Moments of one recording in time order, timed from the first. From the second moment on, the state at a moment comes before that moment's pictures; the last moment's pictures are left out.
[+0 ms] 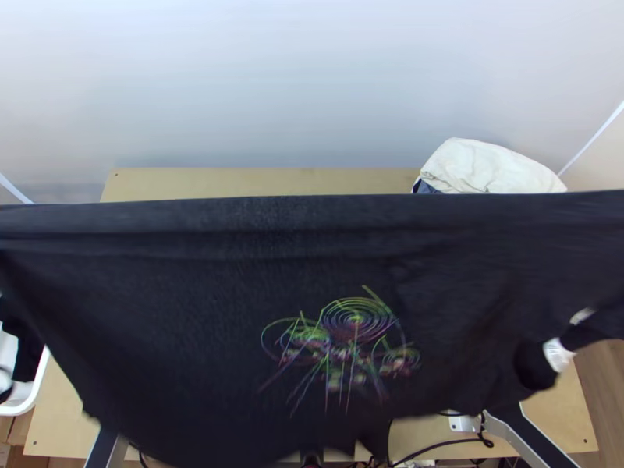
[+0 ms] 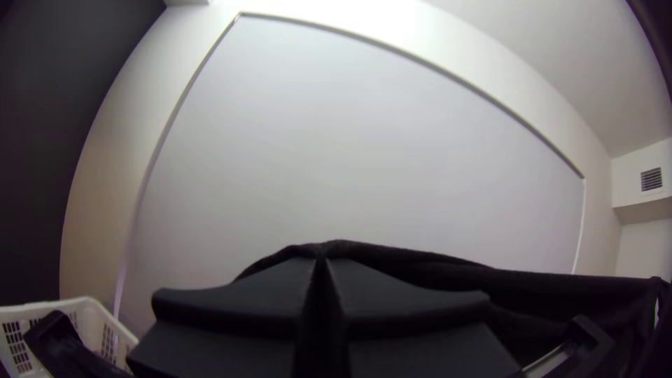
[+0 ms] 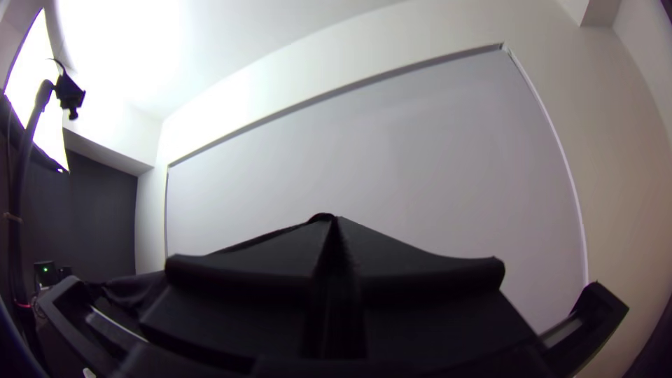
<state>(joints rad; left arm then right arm) 0.17 0.57 1.46 -0.54 -0.04 -0.38 0.38 0.71 1.71 -0.40 0.06 0.17</state>
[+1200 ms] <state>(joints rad) 0.15 1.79 1.29 -0.18 0.08 -0.44 0.21 1.78 1.35 -0.09 -0.09 0.41</state>
